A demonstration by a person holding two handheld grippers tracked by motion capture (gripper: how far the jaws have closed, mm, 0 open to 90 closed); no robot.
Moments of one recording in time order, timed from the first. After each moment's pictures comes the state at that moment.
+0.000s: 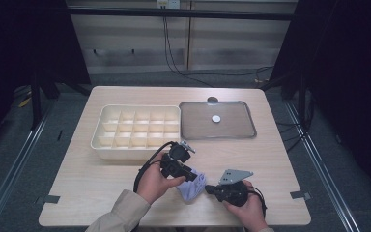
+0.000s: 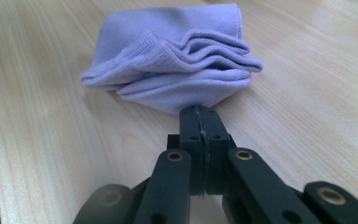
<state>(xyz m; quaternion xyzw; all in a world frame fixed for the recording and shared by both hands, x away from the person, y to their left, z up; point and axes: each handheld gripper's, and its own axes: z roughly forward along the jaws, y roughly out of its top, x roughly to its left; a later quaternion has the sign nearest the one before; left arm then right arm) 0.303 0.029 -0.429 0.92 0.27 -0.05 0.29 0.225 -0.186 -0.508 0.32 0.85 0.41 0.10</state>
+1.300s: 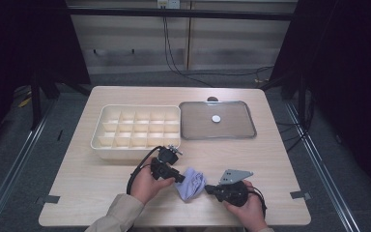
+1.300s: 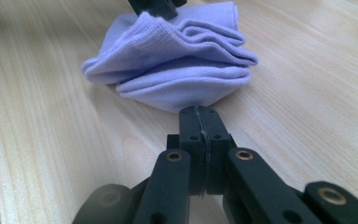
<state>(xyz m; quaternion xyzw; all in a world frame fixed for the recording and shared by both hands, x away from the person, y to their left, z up) 0.315 0.055 -0.469 0.90 0.33 -0.05 0.27 0.225 -0.186 -0.508 0.32 0.85 0.41 0.10</state>
